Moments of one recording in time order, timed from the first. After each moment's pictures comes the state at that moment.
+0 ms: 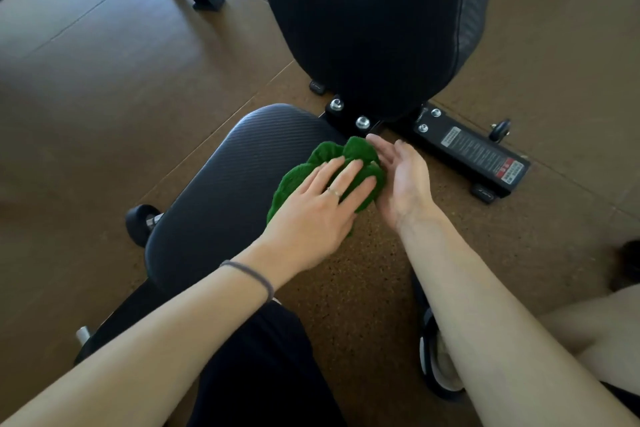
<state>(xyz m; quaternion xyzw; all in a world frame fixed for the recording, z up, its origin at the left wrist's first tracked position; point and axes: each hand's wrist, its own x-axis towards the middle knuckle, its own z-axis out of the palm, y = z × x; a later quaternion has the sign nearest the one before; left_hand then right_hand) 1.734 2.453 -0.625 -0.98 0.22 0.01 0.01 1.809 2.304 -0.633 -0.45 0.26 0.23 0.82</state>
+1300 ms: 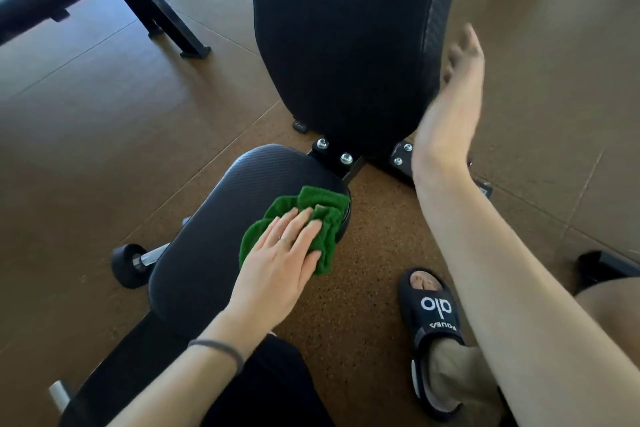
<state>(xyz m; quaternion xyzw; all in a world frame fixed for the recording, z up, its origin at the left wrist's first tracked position) 1.687 2.485 -0.618 -0.99 0.11 -0.03 -0.09 1.854 2.288 -0.500 -0.60 0.13 -0.14 0.77</state>
